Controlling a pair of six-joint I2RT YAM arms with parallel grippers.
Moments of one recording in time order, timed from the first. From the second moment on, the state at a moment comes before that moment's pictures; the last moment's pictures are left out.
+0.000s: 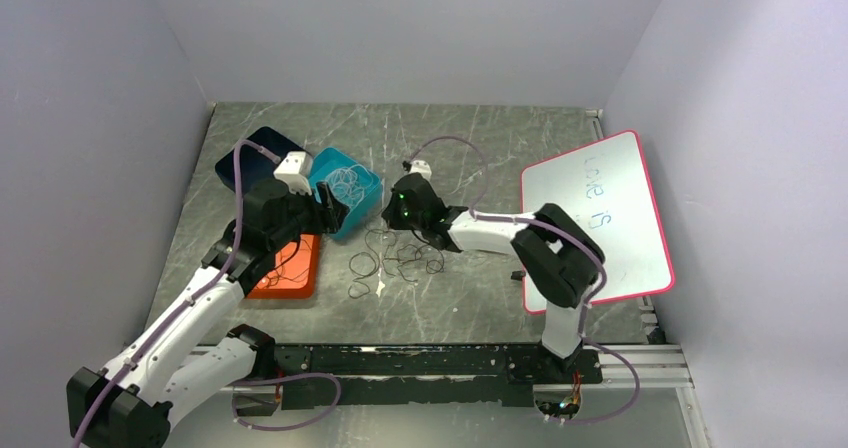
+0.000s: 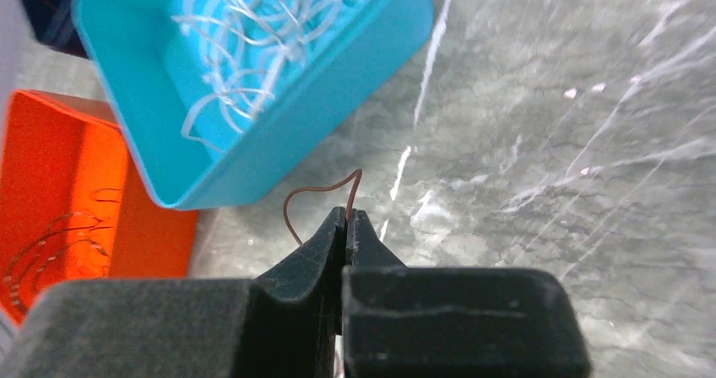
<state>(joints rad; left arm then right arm) -0.44 0.88 0.70 -0.23 0.02 -0.39 0.82 1.88 1.05 0.23 0.13 0.68</state>
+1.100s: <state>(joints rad) -0.46 0.95 0.59 0.40 0.41 -0.37 0.82 1.23 1.14 0.01 0.21 0.55</state>
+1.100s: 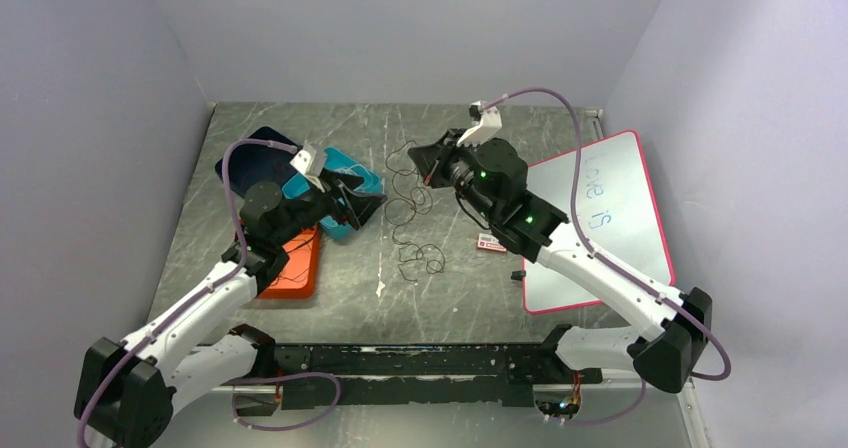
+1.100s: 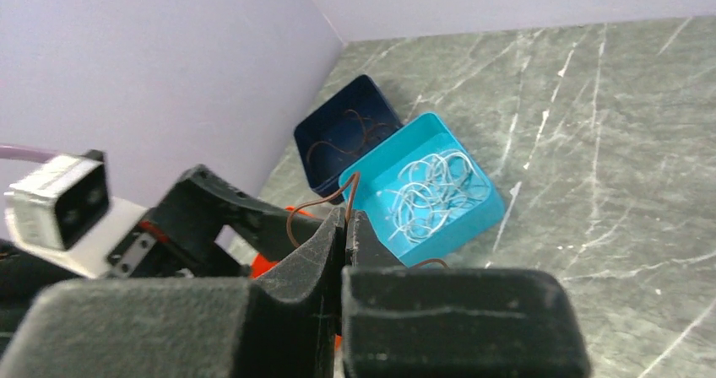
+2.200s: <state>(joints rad) -0.59 1.38 0.68 0.97 0.55 -0.58 0.81 1.14 1.14 0.11 0.10 0.71</state>
